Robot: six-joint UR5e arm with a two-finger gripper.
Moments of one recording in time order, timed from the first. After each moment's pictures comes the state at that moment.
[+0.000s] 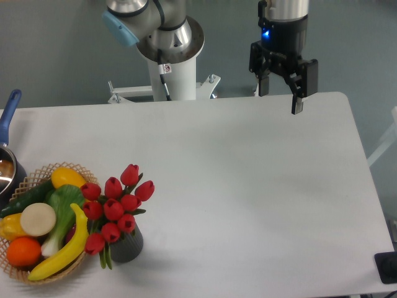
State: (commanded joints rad) arm 2.77 -1.53 -1.66 -1.13 1.32 1.70
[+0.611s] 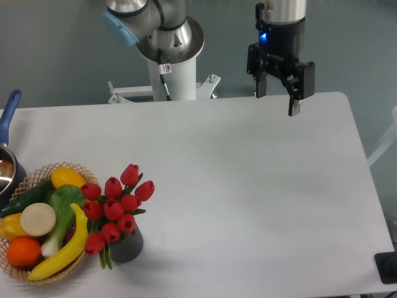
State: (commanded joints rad) arm 2.76 -1.52 -1.68 -1.13 1.32 1.64
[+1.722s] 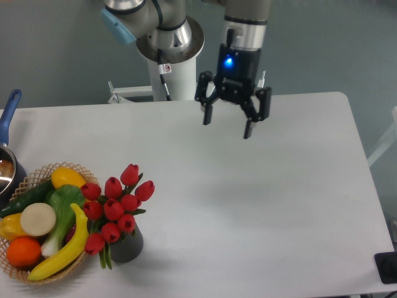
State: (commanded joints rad) arm 2.66 -1.49 -1.96 -0.89 0.97 1.08
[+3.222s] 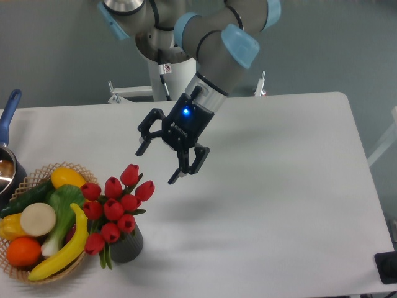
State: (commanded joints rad) arm 2.54 -1.71 -1.94 -0.76 0.69 1.11
